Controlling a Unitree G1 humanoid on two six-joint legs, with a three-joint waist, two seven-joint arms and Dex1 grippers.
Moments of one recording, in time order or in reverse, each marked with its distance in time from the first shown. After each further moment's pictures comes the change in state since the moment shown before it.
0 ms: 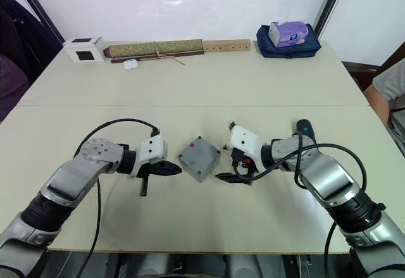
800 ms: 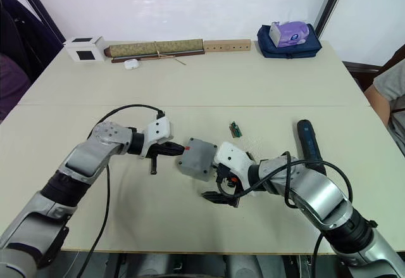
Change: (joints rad) left arm -0.214 -0.083 -0.043 0.296 0.048 -0.179 -0.027; right arm 0.085 0.109 -0.033 -0.230 0.183 0.375 -0.268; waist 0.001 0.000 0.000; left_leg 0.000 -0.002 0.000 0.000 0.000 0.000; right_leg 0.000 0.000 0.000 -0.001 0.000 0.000
